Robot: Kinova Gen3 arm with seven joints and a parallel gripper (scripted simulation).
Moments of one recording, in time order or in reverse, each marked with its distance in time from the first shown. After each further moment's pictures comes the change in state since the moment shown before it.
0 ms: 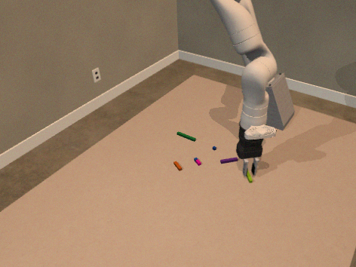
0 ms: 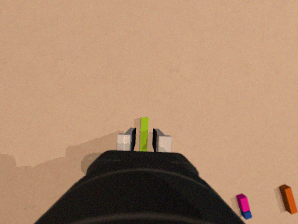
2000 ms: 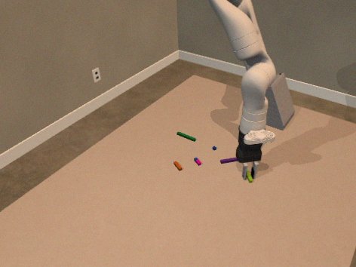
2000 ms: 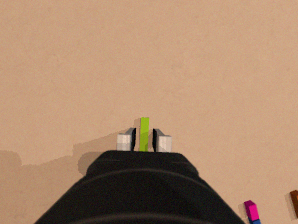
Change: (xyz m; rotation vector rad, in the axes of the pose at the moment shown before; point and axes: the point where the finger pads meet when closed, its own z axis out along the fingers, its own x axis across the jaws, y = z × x) arm 0.000 0.000 0.017 0.000 0.000 0.000
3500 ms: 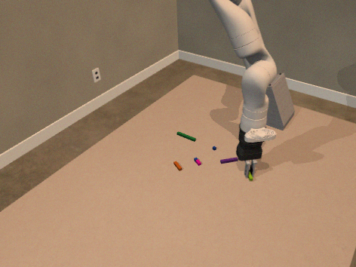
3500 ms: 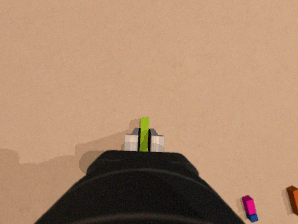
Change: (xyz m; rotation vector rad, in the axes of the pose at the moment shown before) arm -0.002 0.003 -0.006 -0.010 0.000 -0.003
